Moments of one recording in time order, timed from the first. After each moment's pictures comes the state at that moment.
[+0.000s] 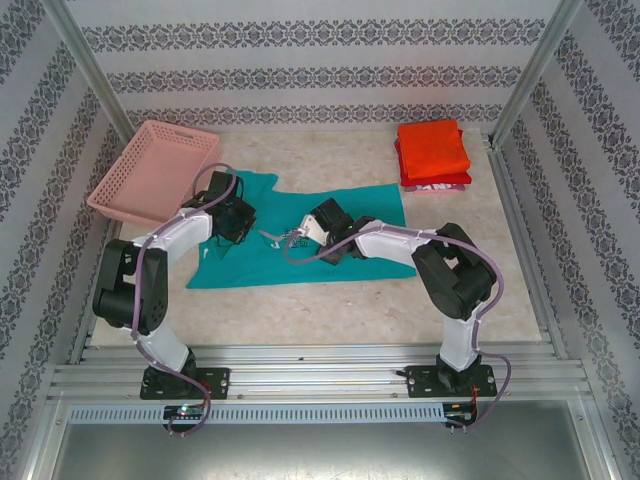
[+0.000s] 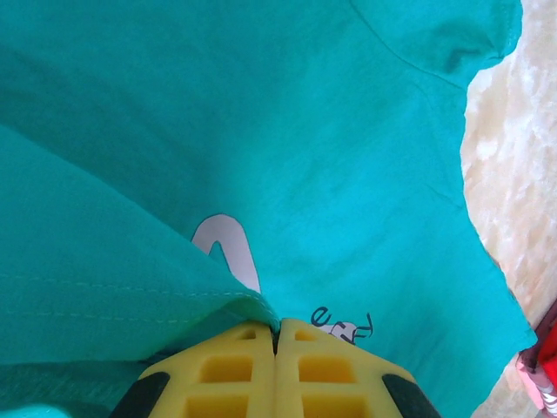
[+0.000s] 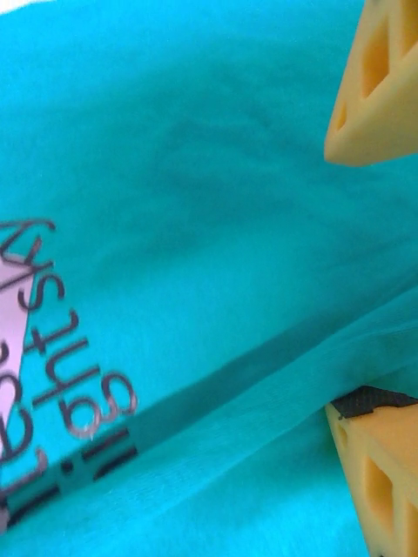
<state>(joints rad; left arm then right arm) -0.20 1.70 1.10 -0.41 0.14 -1.20 0.69 1.90 1.19 -0.33 0.18 -0.51</state>
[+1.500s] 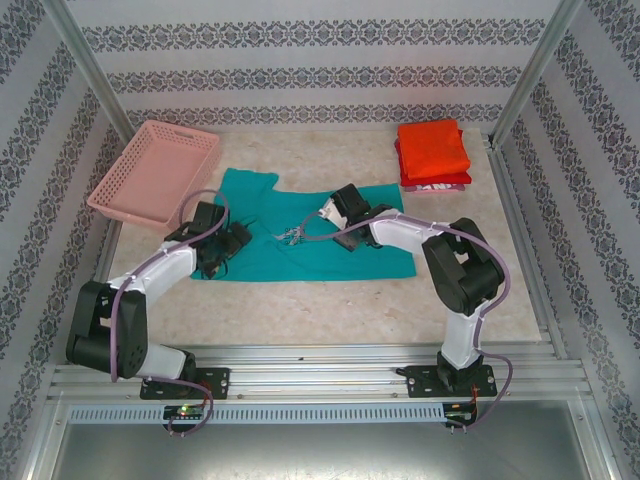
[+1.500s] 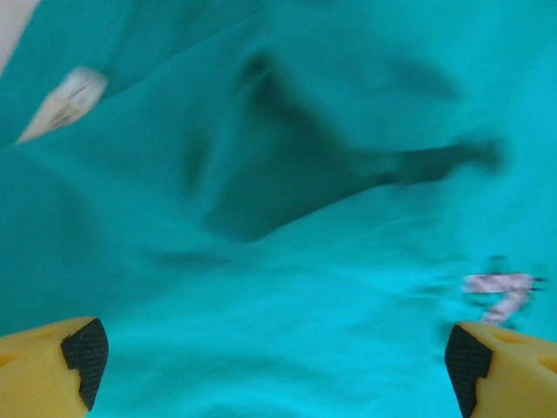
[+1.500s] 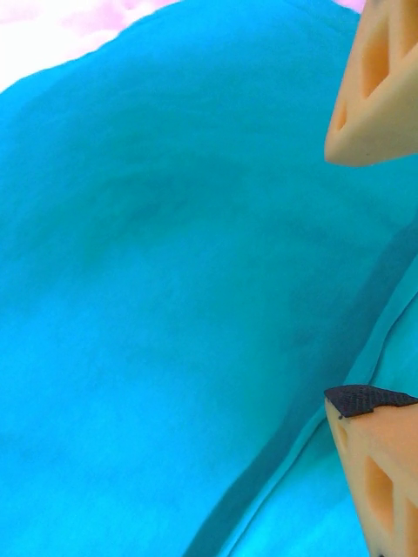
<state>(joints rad) -0.18 1.40 0.76 -0.44 0.00 -0.98 0.55 1.89 1.20 -0.37 0.25 -0.44</state>
